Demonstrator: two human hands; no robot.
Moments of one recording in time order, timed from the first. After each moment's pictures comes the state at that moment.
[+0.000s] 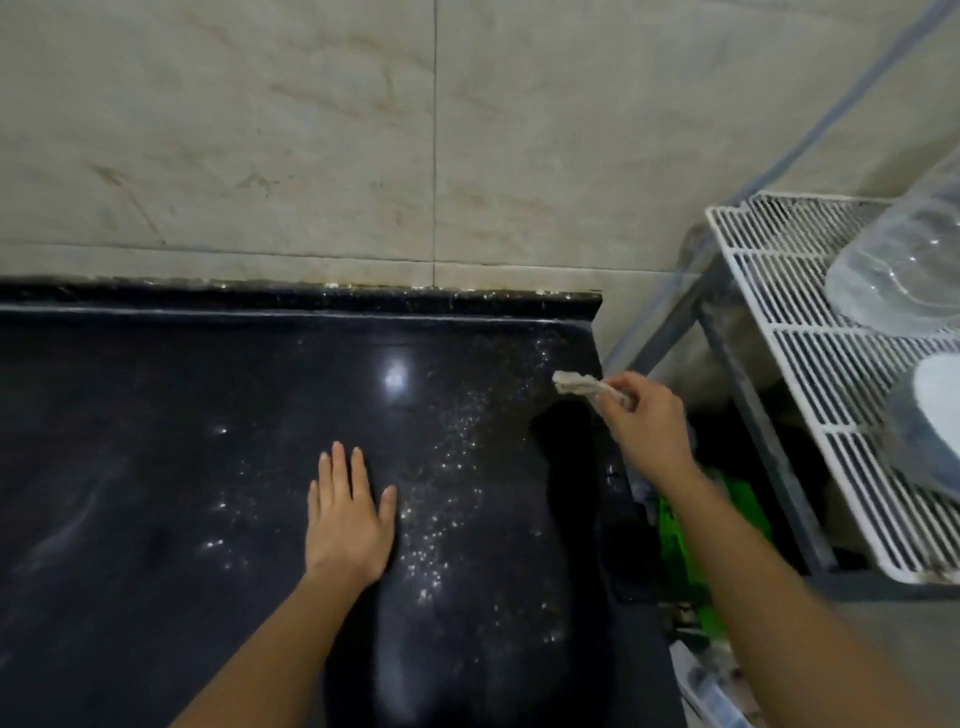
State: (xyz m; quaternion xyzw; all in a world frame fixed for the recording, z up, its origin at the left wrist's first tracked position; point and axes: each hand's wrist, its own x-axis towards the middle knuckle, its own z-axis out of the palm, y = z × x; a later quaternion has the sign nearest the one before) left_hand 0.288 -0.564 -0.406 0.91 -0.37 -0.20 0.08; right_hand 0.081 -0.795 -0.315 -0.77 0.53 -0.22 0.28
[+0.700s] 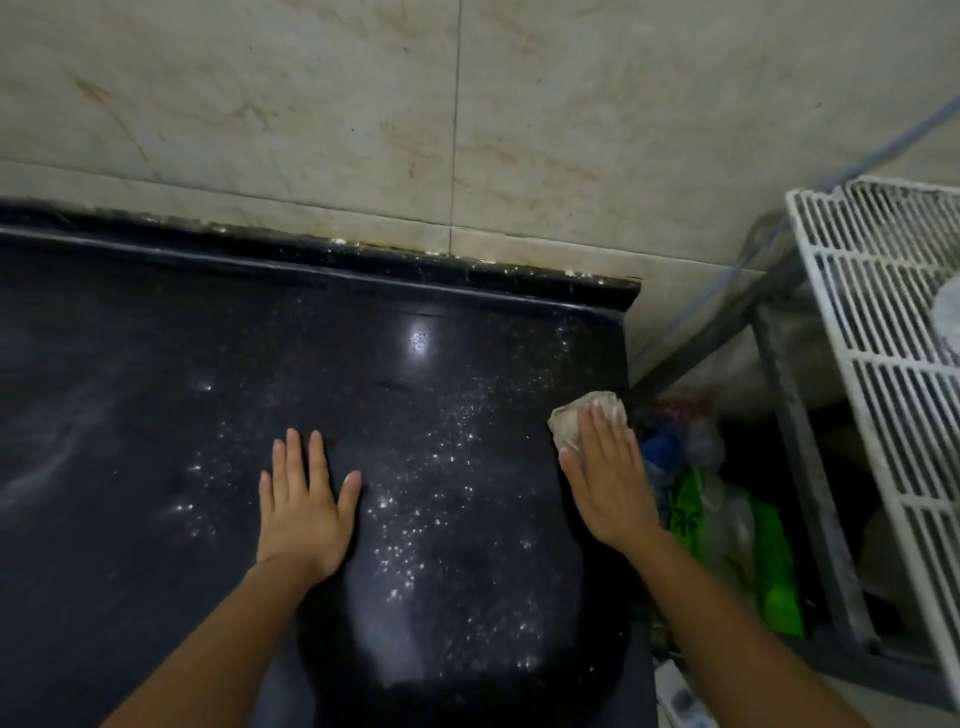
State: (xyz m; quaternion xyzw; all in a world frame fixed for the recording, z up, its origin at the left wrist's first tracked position) left_hand 0.293 -0.558 -0.424 0.93 -0.27 -0.21 0.10; right_hand 0.067 -0.796 -0.428 -0.90 0.40 0.05 0.16
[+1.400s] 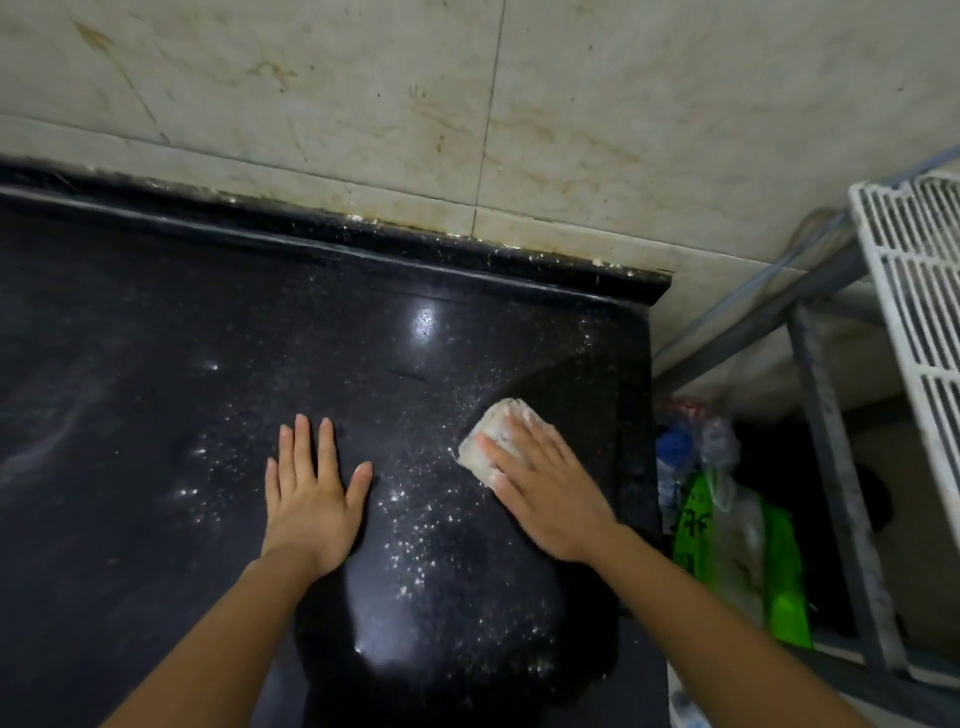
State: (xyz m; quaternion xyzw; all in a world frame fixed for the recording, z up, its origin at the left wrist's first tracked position) left_hand 0.297 -0.556 -0.421 0.92 -0.27 -0.25 0.11; right_hand 0.121 -0.753 -0.417 -0.96 0.19 0.13 0.15
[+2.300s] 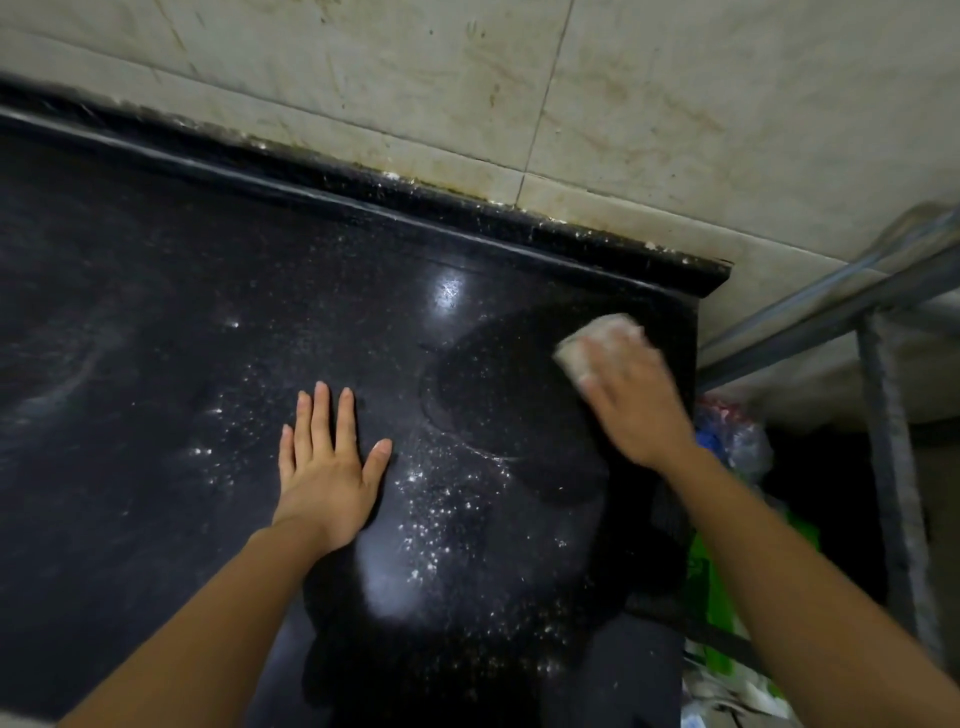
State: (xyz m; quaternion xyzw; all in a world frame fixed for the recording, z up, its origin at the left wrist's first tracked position) left_hand 0.300 -0.558 -0.418 0.92 -0.26 -0.28 0.09; right_hand 0.144 -0.862 -0.431 -0.96 0.25 0.09 0.07
